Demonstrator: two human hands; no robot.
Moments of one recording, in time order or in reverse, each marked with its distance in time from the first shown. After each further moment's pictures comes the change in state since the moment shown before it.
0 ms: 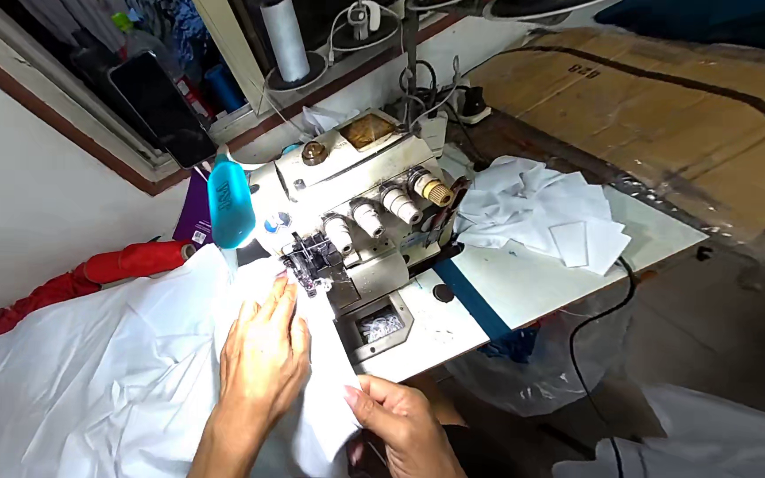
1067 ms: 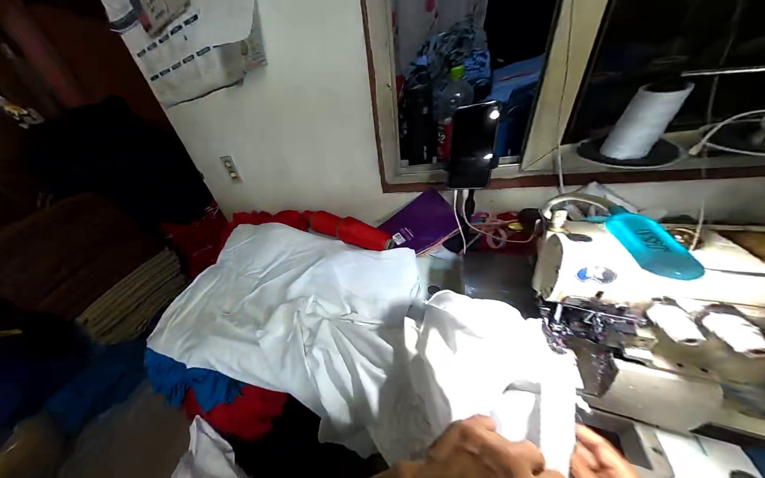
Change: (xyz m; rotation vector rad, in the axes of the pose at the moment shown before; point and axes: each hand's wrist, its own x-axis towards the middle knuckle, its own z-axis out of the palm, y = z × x) left_hand -0.112 0.019 -0.036 -0.353 0.077 0.367; right_hand 0.033 0.029 -0.012 -0.485 -0.027 -0.350
